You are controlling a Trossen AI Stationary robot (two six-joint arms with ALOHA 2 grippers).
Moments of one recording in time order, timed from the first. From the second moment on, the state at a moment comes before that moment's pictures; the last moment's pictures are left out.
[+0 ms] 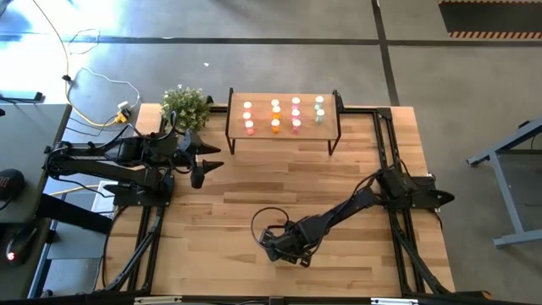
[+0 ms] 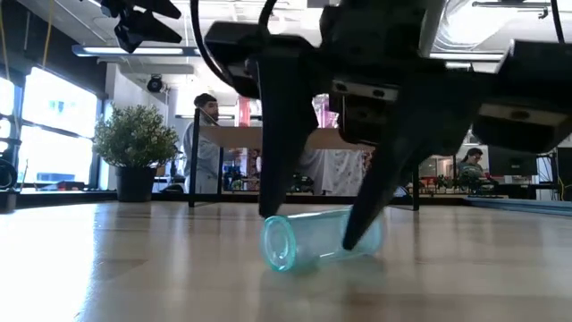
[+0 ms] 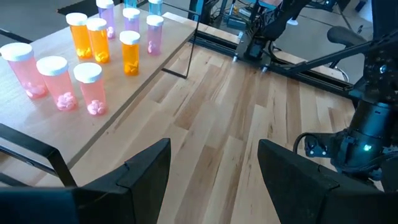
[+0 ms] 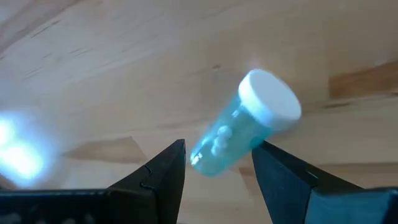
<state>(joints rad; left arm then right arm) 0.12 0.72 0.76 -0.48 -0.21 -0.31 0.46 2.16 1.56 -0.47 -0.04 2.38</state>
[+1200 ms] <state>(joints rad) 0.12 0.72 0.76 -0.48 -0.21 -0.26 0.47 2.16 1.56 -0.70 -0.09 2.27</state>
